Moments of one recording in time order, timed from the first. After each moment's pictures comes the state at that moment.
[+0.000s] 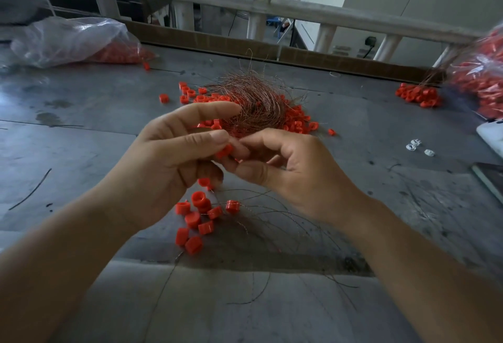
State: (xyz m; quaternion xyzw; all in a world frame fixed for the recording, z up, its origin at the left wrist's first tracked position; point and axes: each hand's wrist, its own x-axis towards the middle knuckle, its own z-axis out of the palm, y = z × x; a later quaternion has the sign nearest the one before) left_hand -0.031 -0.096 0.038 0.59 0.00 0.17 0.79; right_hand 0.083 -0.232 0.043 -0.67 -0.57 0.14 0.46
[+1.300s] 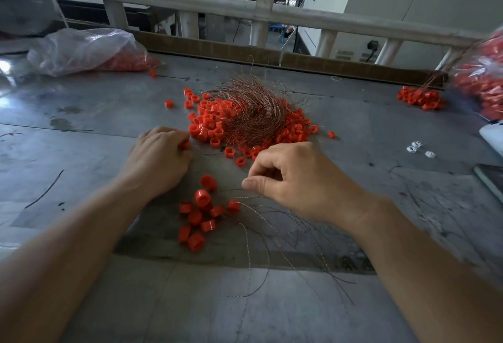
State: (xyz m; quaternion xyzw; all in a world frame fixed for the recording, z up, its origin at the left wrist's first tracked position) left_hand -0.005 -0.057 0.003 0.91 0.33 0.18 0.16; right_hand 0.088 -0.240 0.046 -0.78 -0.58 0.05 0.24
